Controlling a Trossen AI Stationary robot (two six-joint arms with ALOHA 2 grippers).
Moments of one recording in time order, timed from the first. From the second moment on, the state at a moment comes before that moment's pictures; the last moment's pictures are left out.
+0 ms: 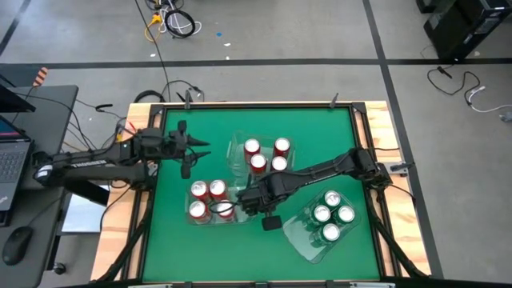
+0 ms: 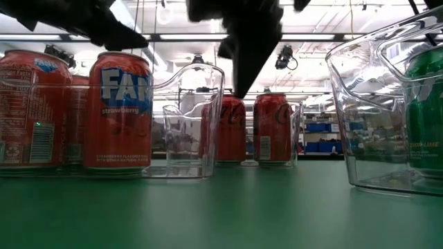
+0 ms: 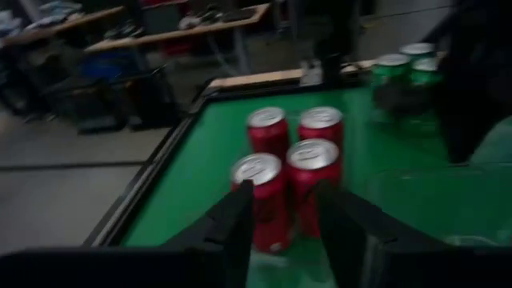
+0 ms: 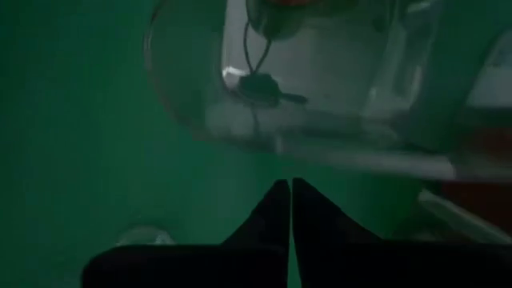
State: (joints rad) left arm 0.22 0.59 0.51 -0.13 0.00 0.18; right arm 0.25 2.16 1.97 -1.20 0.00 0.08
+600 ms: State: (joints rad) left arm -0.10 0.59 0.51 -0.13 -0.06 0.18; right arm 0.15 2.16 1.74 -0.65 -0.02 0.02
